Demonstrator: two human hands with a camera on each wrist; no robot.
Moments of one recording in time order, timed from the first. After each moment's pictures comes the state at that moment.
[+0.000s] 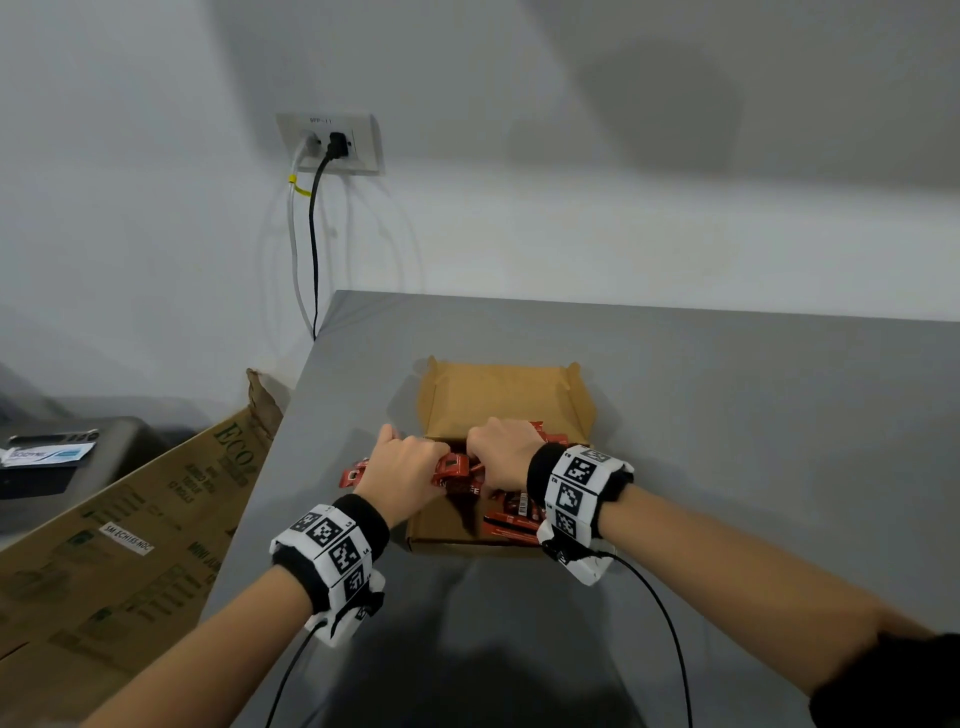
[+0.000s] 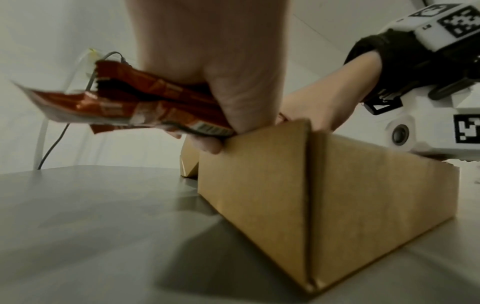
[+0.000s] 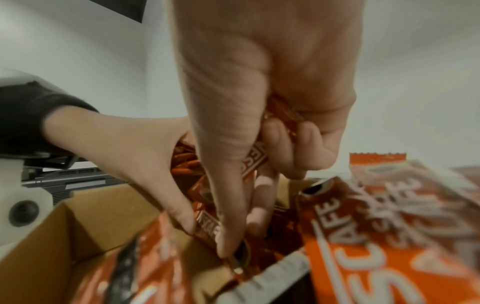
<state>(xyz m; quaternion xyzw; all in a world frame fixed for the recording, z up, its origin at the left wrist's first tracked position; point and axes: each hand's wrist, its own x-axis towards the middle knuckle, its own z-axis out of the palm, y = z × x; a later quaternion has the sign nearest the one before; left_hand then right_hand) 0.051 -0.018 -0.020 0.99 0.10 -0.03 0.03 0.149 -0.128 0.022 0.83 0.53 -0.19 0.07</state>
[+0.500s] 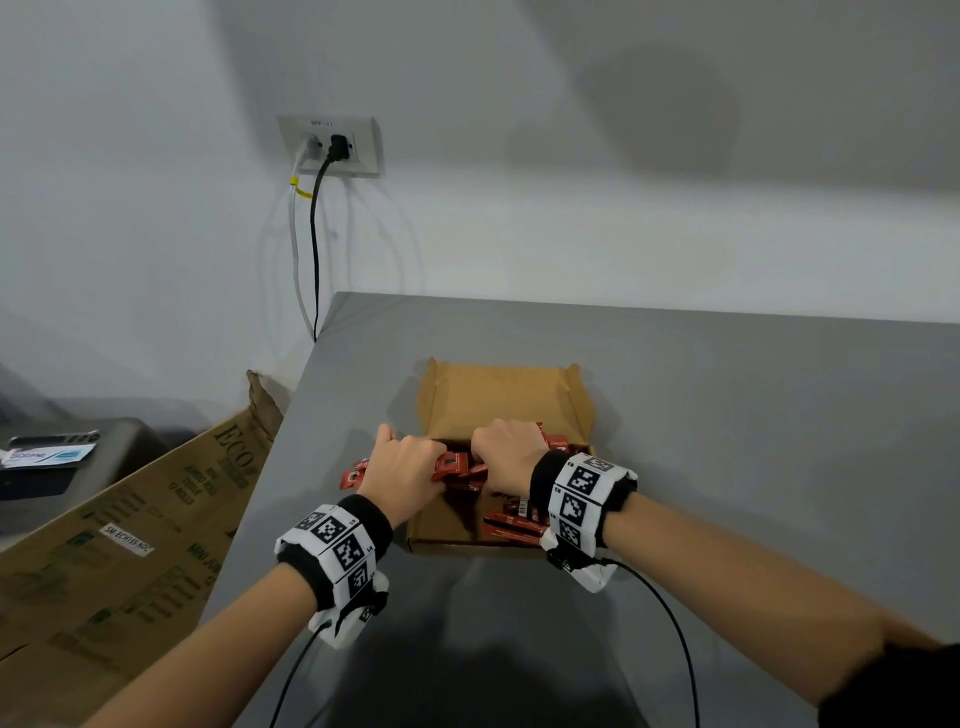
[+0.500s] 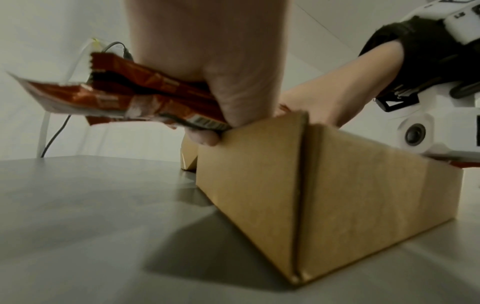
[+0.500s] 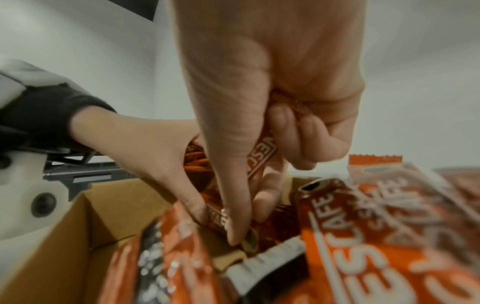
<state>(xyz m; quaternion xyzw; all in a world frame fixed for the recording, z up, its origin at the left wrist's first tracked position) 0.052 -0.019 -0.024 0.99 0.12 -0.02 0.03 0.144 -0.135 0.022 0.84 0.52 -0.15 0.07</state>
